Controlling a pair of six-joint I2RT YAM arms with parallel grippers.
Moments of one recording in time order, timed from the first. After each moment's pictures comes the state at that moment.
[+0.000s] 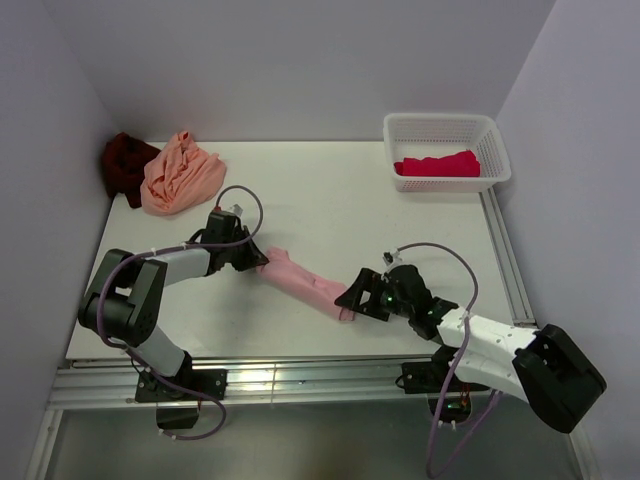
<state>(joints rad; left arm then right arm) -0.32 1.62 0.70 0.06 0.25 -0.72 0.62 1.01 0.19 0.21 -0.25 0.95</state>
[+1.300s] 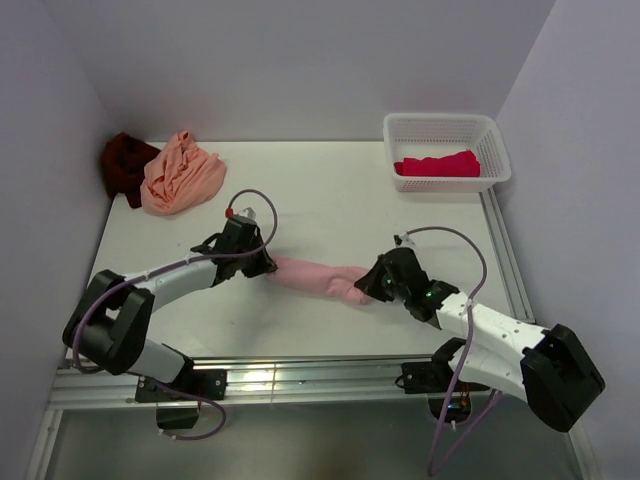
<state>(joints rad) -0.50 1.48 0.71 -0.10 0.07 -0.79 0.64 1.02 0.37 -0.06 0.05 0.96</state>
